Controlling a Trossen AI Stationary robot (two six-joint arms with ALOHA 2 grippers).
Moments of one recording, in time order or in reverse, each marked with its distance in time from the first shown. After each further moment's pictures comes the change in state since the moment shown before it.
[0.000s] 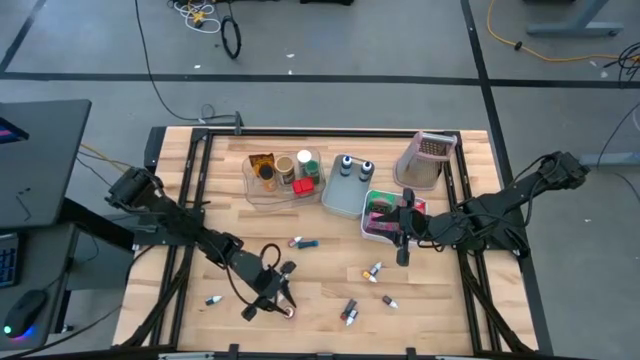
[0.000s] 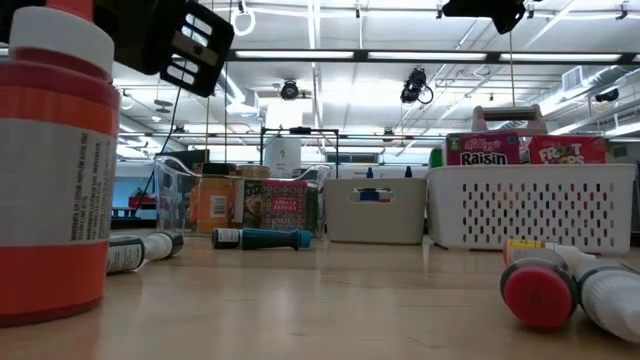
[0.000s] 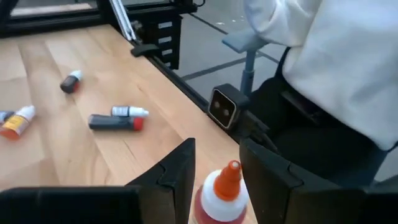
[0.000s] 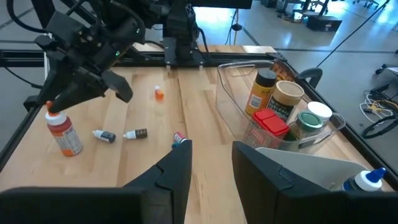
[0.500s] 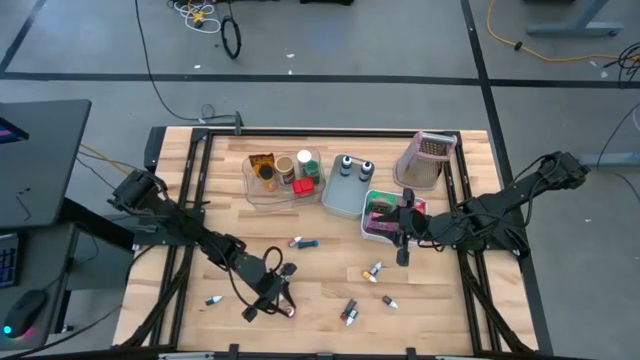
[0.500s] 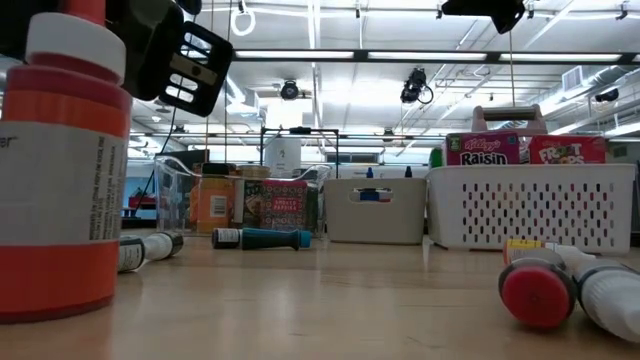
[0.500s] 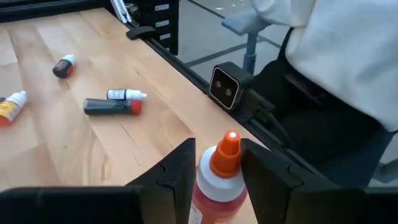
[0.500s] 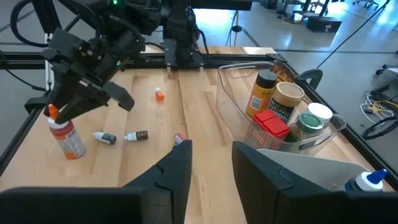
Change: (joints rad) left arm 0.003 0.043 0.001 -0.015 0.002 0.045; right arm 0.000 0.000 0.000 0.008 0.000 0.000
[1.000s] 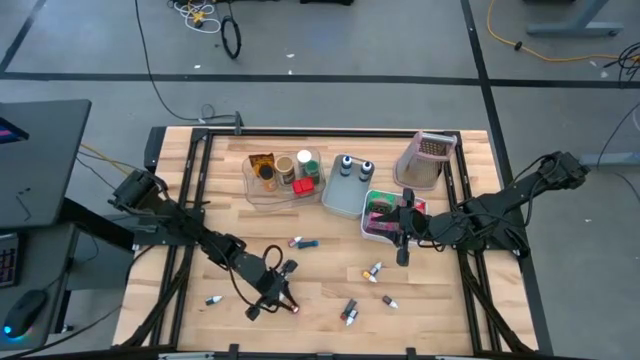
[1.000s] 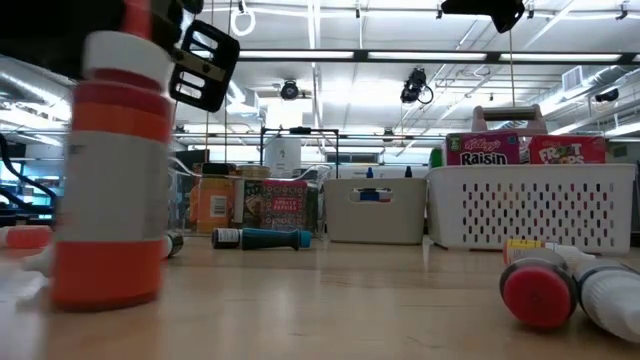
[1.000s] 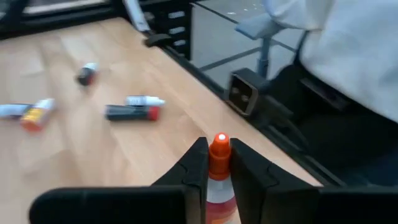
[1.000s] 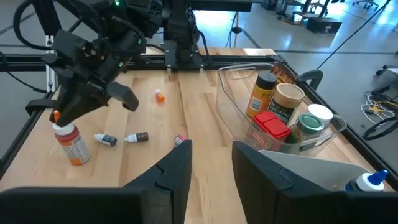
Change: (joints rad) left arm 0.010 0.000 -0.002 0.031 -0.056 0.018; right arm 0.000 0.000 0.000 0.006 0.000 0.000
